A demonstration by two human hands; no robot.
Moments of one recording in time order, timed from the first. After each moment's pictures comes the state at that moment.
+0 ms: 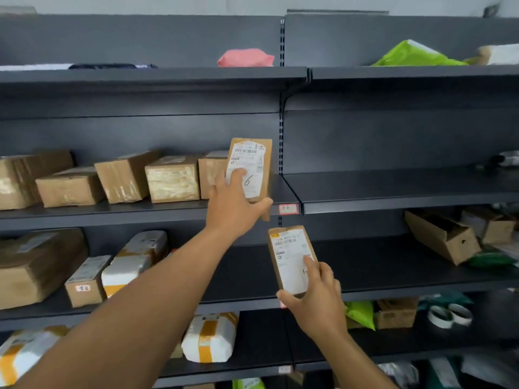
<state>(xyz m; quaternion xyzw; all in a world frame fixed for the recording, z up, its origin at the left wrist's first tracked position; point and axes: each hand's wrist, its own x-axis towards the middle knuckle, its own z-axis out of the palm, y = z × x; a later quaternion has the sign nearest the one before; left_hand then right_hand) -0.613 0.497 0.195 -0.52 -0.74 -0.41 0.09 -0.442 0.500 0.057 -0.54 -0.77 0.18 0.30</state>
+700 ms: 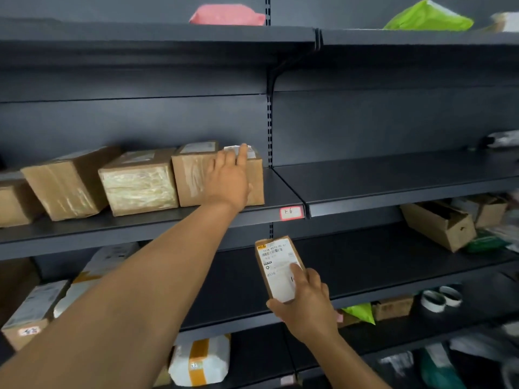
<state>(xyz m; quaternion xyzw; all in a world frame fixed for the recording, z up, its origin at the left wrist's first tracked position) -0.686 0.630 0.200 -0.61 -0.73 -0.19 0.24 -0.509 0.567 0.033 -0.58 -0.75 0.20 0.24</state>
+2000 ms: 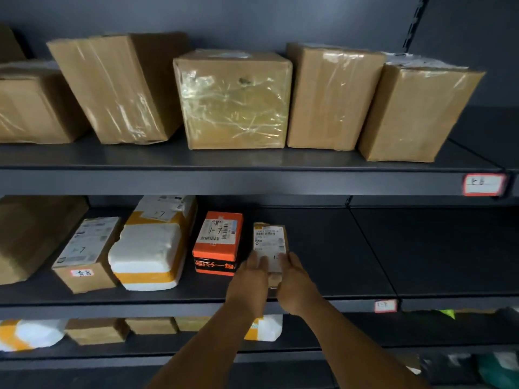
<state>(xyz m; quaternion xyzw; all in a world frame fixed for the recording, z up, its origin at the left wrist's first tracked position) -0.838 0.573 -0.090 -0.60 -0.78 -0.10 -0.13 -0.735 0.633 -0.091 -0.47 -0.84 0.28 0.03</state>
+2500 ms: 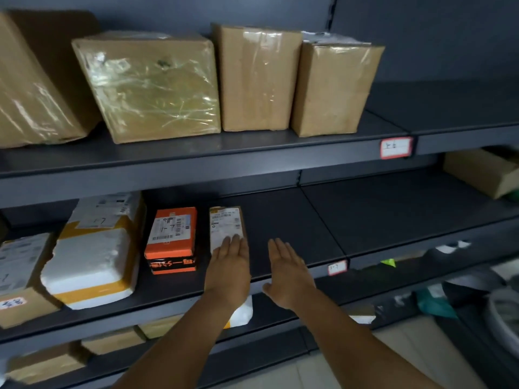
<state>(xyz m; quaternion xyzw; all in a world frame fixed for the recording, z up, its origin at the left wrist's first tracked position) -0.808 0.580 -0.082 -0.66 -0.75 -0.04 -0.05 -0.675 0.615 -0.079 -0.54 -0.82 0.19 -0.03</state>
